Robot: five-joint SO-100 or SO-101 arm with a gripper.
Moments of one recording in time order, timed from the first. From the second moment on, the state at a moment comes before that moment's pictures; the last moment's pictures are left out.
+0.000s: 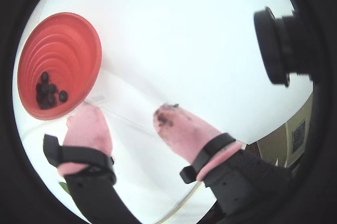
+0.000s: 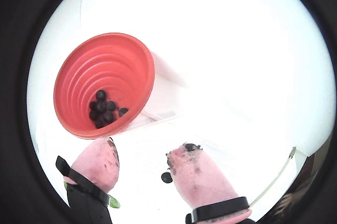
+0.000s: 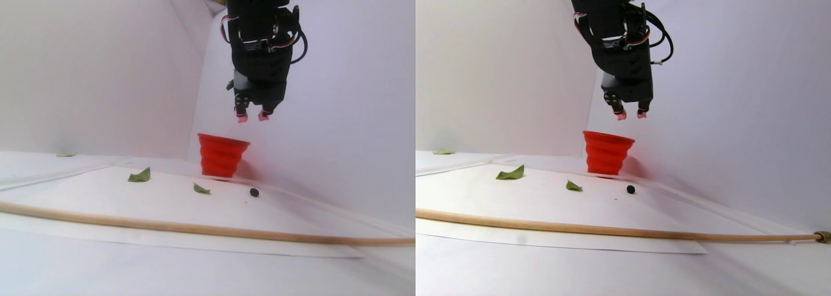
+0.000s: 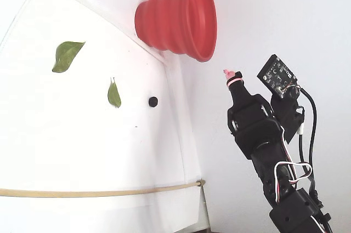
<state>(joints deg) 18.4 64.7 98.5 -23.4 -93.7</state>
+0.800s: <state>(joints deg) 21.2 61.3 99.9 -23.4 -89.0</state>
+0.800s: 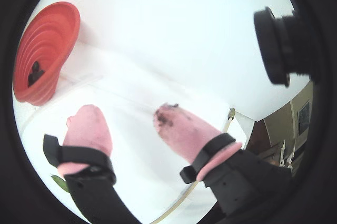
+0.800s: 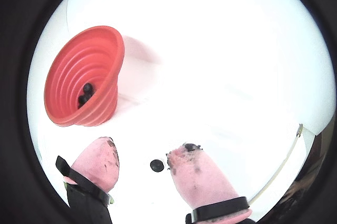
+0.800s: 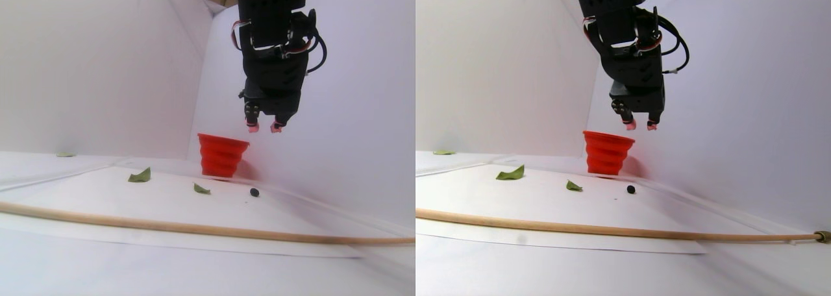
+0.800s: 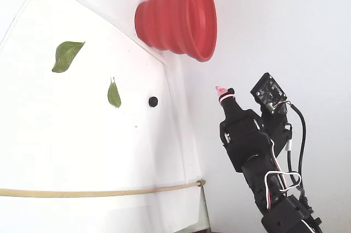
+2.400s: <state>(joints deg) 21.2 42.5 86.1 -19.2 -81.7</state>
